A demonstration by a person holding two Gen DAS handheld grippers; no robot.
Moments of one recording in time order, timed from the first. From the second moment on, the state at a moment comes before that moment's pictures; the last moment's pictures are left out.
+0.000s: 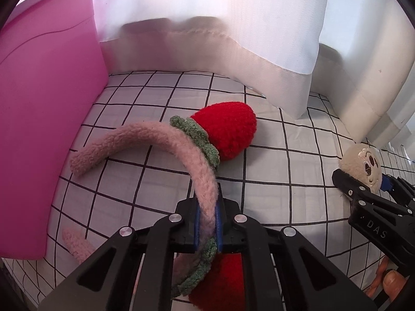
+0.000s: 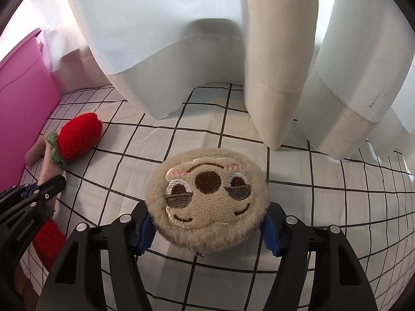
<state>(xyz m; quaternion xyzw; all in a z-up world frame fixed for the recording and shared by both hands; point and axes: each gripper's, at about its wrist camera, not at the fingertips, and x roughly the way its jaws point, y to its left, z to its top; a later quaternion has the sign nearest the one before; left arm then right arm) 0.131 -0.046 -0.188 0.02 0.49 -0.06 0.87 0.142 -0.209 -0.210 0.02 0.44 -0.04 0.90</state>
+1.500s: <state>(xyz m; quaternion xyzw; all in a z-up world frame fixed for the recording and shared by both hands) 0.013 -0.029 0.047 0.02 0.30 -0.08 0.95 -0.003 -0.156 0.005 -0.03 0.25 0.02 0.97</state>
